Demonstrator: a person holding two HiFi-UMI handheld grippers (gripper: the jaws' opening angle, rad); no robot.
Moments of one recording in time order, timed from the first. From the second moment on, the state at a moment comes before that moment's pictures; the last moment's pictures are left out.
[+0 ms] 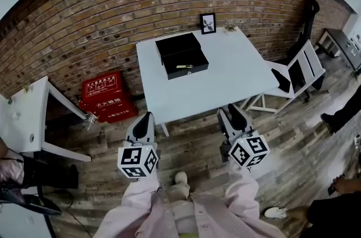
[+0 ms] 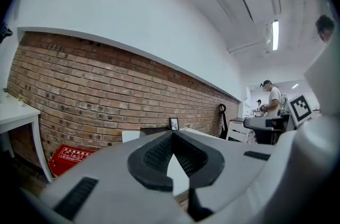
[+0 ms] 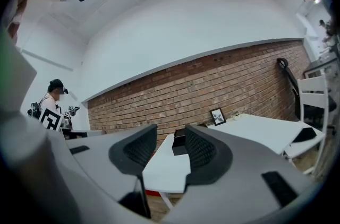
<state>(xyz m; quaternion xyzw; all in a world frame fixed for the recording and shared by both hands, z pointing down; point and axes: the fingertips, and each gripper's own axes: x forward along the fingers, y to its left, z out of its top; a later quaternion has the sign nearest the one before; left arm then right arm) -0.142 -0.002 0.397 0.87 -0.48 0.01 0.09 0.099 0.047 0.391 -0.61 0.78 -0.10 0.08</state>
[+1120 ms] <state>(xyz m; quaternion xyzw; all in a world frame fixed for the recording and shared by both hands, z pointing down) -0.114 -0.155 0.423 0.86 -0.49 0.02 0.11 0.123 -0.122 0.418 -0.60 0.79 -0.12 0.06</state>
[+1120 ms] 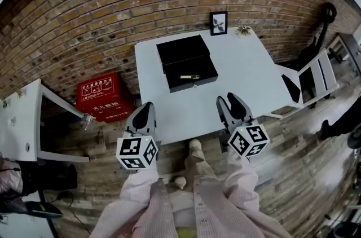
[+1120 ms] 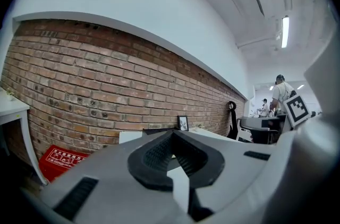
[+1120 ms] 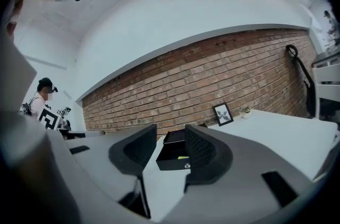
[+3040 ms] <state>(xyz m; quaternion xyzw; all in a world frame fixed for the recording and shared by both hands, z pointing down) -0.029 -0.332 0.537 0.80 -0.53 0.11 0.26 0.057 -0.342 0.573 -0.21 0.91 -0.15 -0.31</state>
